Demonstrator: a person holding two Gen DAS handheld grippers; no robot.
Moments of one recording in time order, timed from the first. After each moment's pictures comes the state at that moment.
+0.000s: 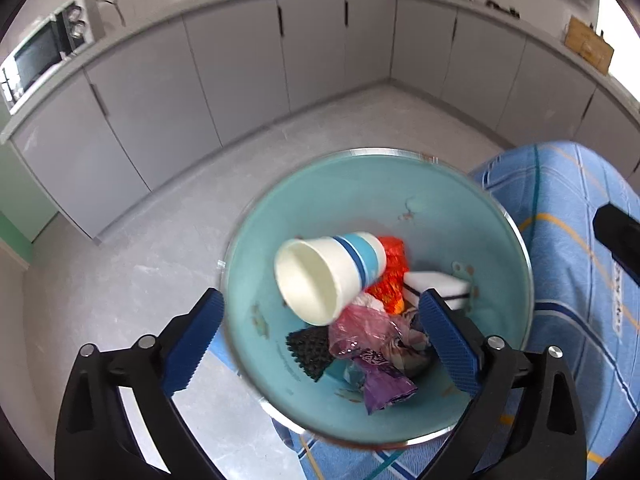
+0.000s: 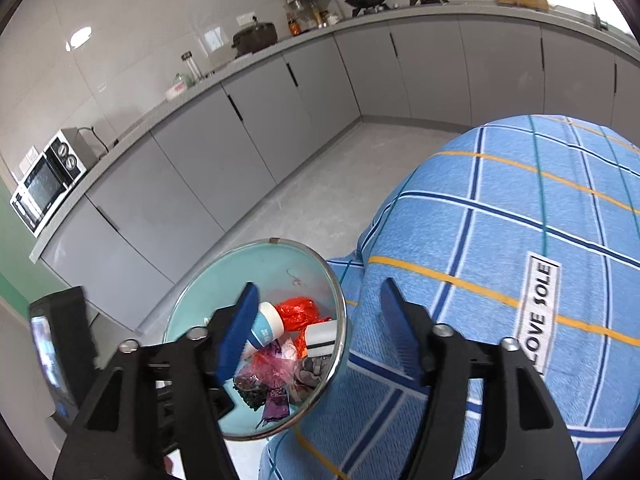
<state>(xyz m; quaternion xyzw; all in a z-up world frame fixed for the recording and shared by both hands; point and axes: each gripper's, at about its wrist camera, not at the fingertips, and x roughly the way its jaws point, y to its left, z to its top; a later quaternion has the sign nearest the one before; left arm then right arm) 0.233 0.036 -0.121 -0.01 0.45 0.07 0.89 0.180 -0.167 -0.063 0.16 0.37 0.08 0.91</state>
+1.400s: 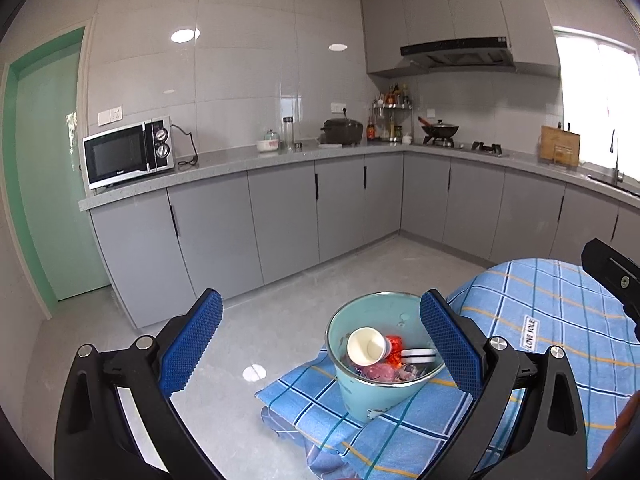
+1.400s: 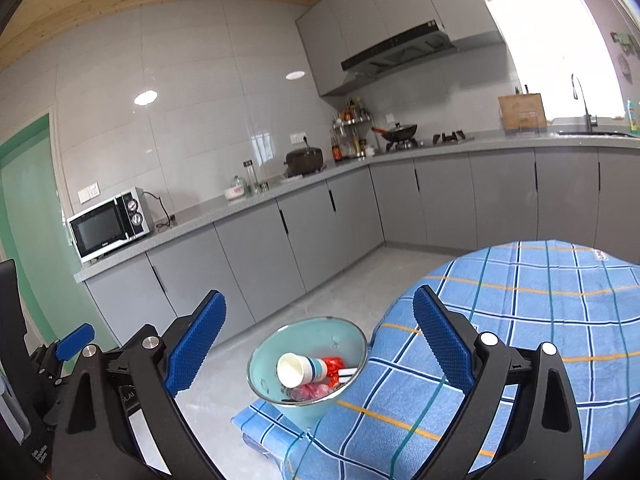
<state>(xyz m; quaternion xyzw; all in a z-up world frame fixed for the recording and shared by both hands) 0.017 0.051 0.047 0.01 0.18 0.09 0.98 -0.030 -0.173 0.065 0.13 0.14 0.11 0.98</state>
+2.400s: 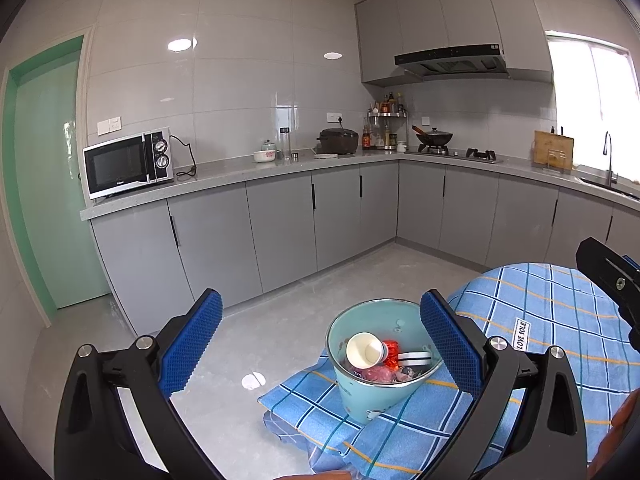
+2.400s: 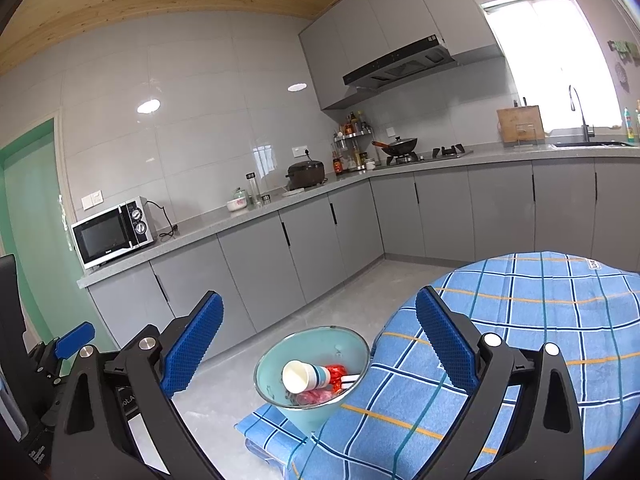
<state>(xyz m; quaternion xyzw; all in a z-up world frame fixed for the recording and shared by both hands) -0.002 0.052 0.060 0.01 0.17 0.09 0.98 -0.050 -0.168 0.075 0.12 0.12 0.10 0.98</state>
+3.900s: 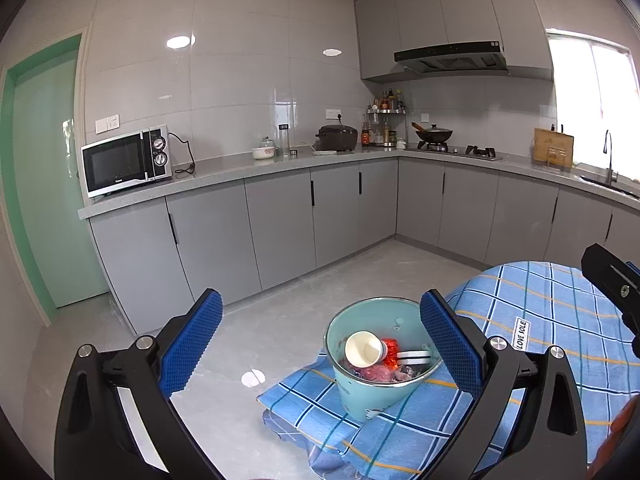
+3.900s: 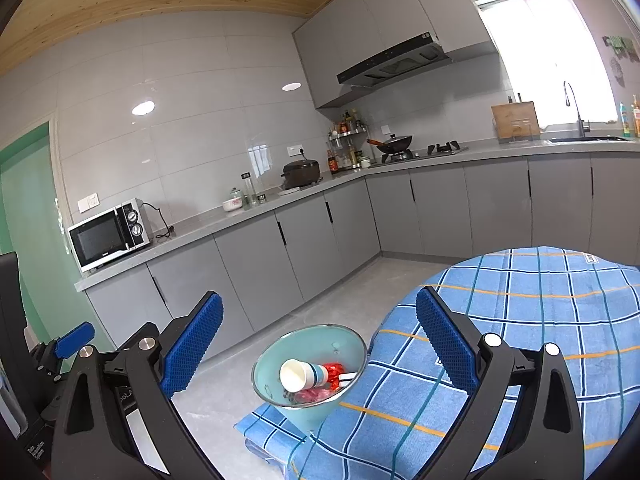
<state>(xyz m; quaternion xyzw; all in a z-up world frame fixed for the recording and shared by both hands) 0.002 0.049 0.058 0.02 0.18 0.09 0.98 -0.054 -0.167 0.072 0.13 0.12 0.09 0.98</state>
